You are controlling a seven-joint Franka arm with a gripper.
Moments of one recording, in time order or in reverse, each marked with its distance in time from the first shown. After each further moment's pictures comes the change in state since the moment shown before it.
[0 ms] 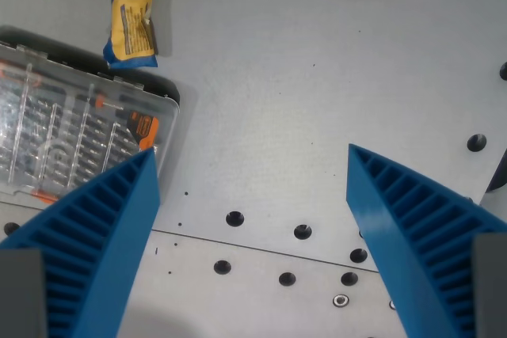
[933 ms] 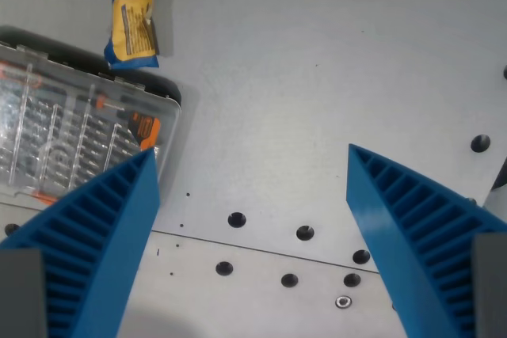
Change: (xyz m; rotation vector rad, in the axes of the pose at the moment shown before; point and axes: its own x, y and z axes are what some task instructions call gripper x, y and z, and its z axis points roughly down) arm 0.002 -0.002 0.005 0.002 -0.006 0.002
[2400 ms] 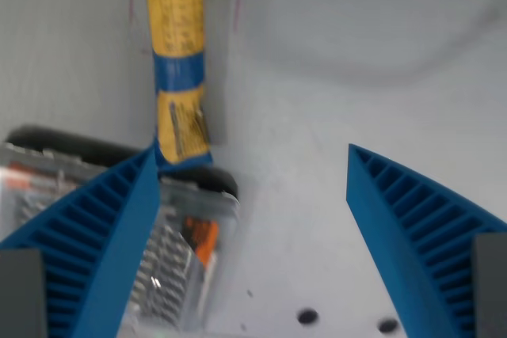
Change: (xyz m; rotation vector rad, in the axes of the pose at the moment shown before) arm 0.047 -0.046 0.097 -0.005 -0.008 0.075
